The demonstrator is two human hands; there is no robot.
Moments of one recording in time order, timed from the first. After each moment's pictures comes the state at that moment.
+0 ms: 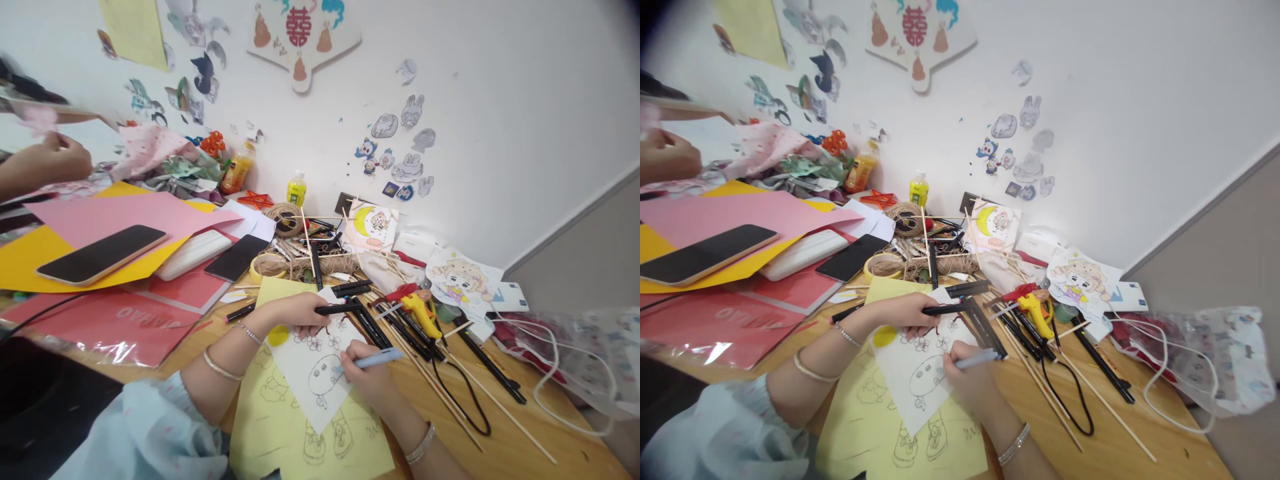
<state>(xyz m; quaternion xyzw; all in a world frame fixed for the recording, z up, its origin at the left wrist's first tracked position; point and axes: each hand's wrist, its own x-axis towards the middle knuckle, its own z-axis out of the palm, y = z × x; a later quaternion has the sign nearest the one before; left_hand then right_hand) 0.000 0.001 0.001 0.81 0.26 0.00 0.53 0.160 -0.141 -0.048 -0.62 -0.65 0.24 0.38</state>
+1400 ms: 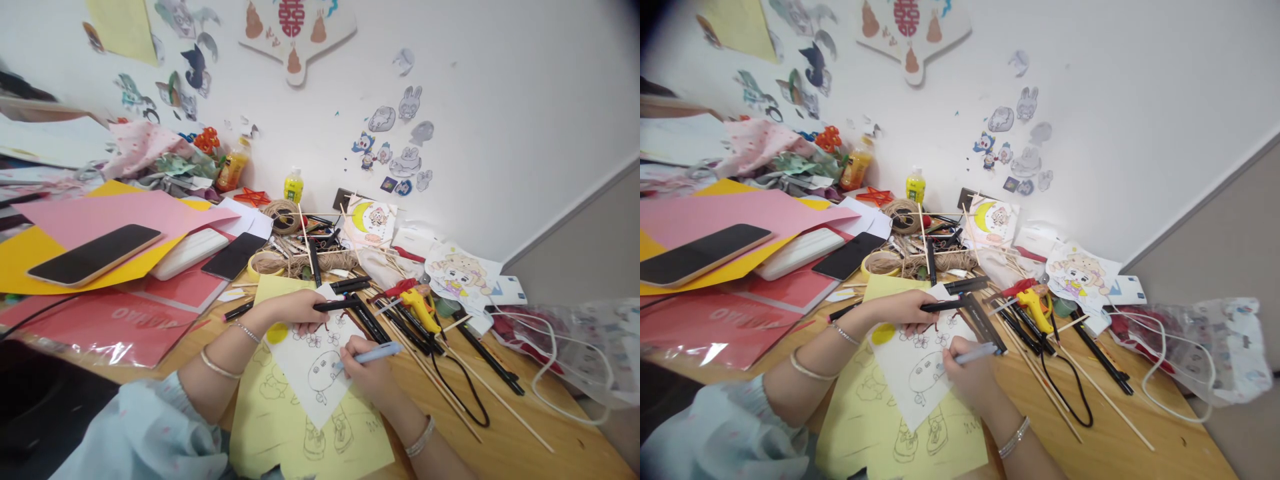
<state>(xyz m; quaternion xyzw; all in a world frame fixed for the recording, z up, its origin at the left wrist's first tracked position) 0.000 0.004 -0.003 0.80 0.26 0.00 0.53 0.159 -0.142 -0.046 -0.62 -0.63 0.27 0.38</state>
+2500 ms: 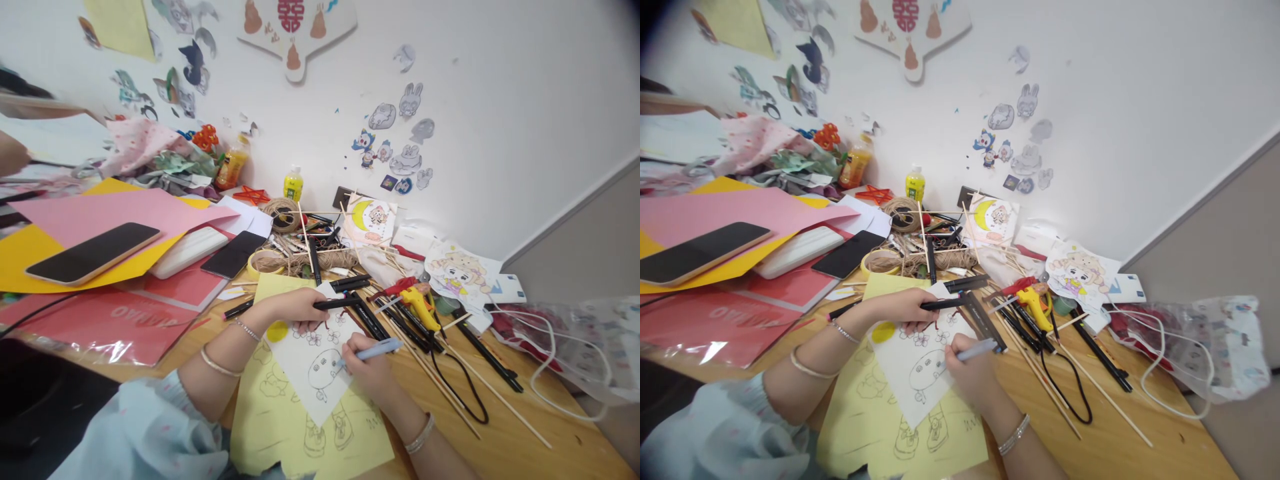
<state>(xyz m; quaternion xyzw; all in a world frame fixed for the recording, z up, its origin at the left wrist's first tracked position) 0.000 0.004 -0.004 0.81 0.27 0.00 0.53 0.161 -0.141 -0.051 -0.64 -0.63 0.24 0.37</state>
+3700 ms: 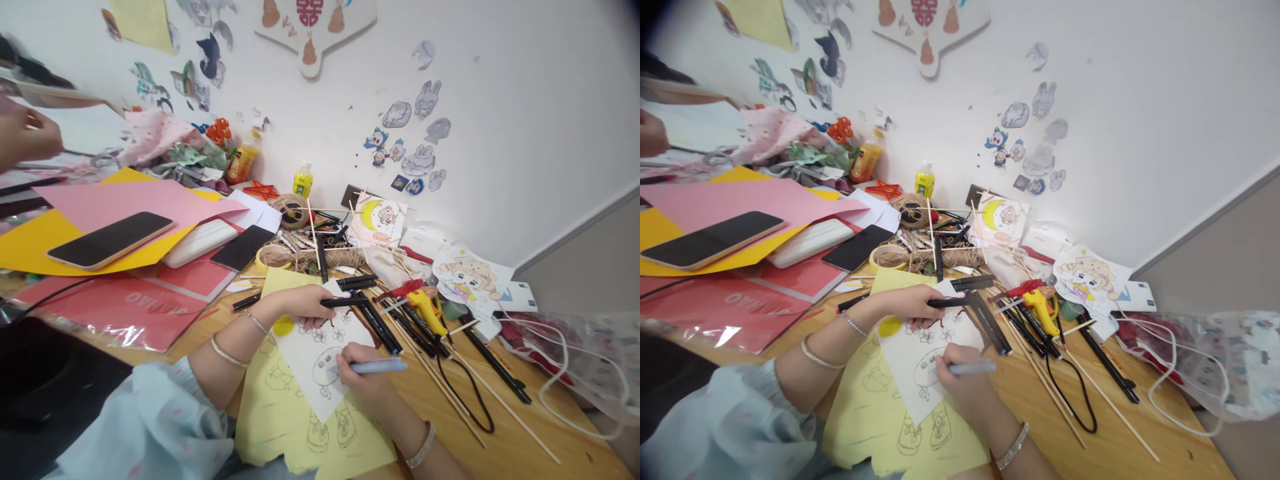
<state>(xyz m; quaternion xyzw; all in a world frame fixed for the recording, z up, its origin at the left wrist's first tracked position) 0.001 0.006 -0.007 0.81 0.25 0.00 0.53 0.147 -0.150 -0.043 -0.61 -0.69 0.22 0.32</state>
